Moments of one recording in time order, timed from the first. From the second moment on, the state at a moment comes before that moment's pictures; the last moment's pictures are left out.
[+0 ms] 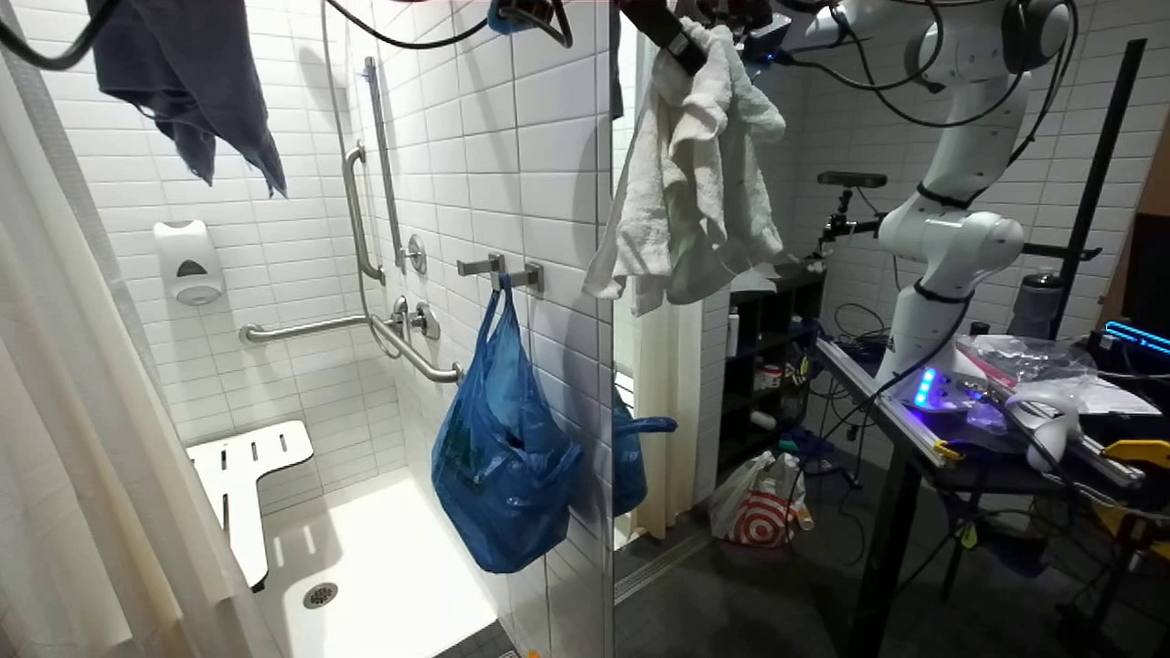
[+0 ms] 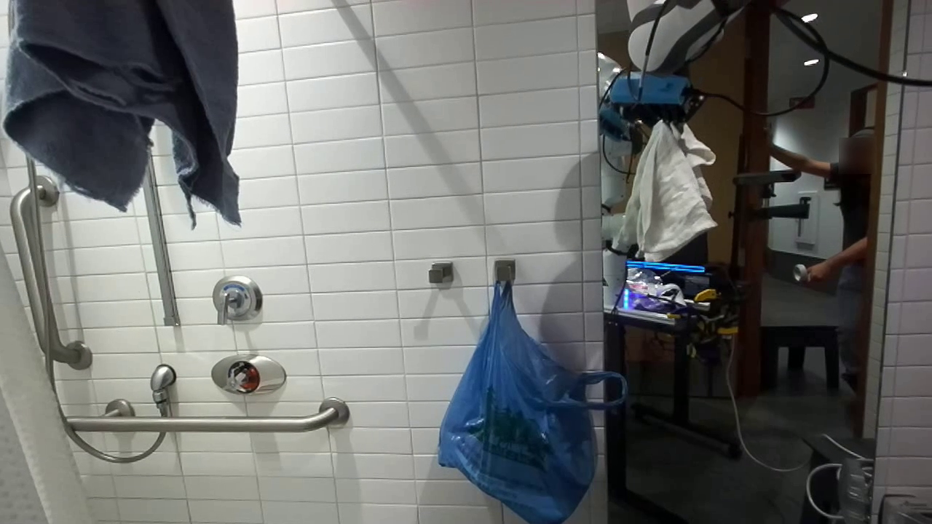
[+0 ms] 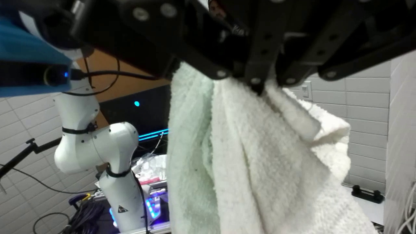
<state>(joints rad) -0.37 -0.14 -0.17 -1.73 -0.69 2.17 1.34</state>
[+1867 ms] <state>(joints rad) -0.34 -0.24 -0.21 -1.89 -0.81 2.44 1.60</state>
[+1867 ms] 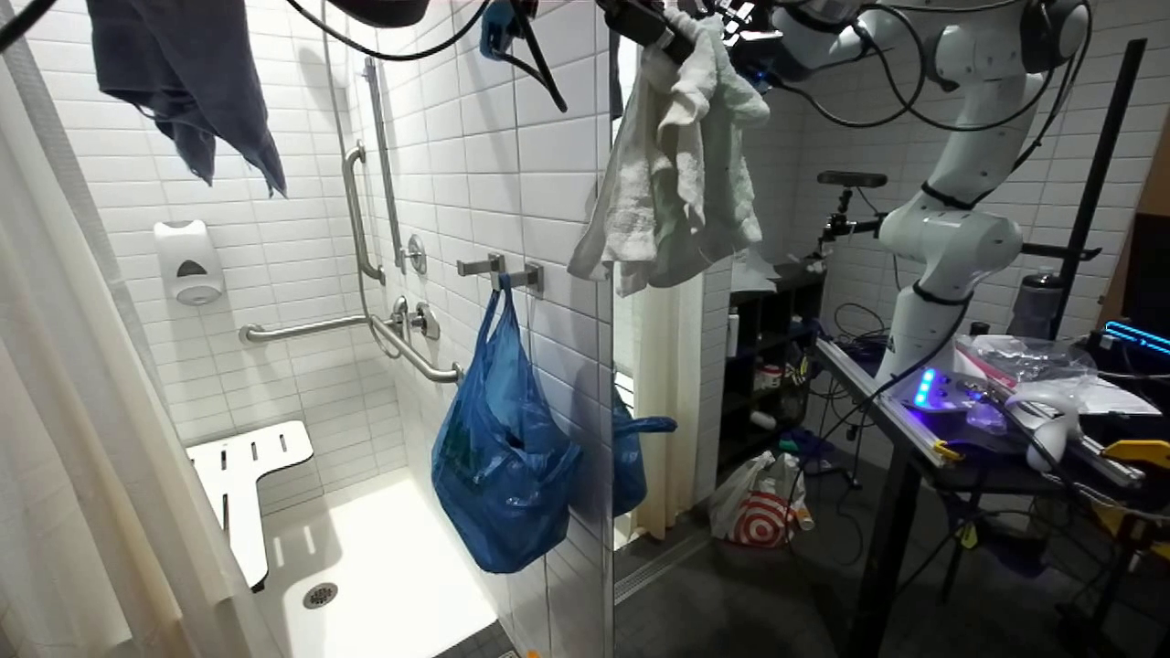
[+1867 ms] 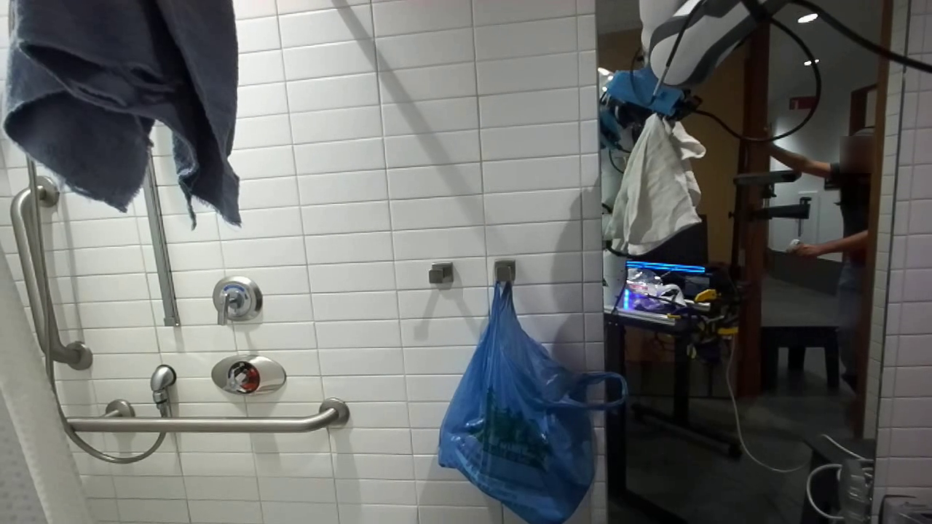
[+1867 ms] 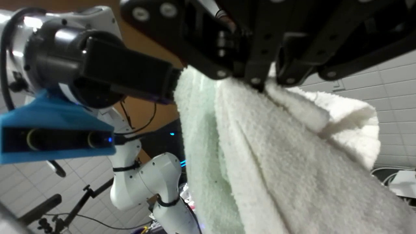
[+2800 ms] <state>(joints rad) -0.36 -0.28 -0.19 -2.03 -1.60 2.51 2.58</state>
